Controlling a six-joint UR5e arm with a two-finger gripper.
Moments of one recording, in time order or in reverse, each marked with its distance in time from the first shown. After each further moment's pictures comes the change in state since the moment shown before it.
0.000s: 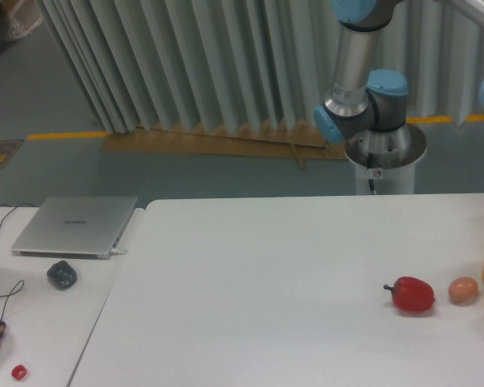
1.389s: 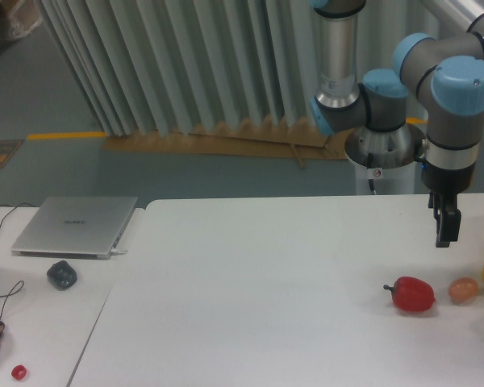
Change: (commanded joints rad) arm -0.149 0.083 0.032 -0.192 0.067 -0.213
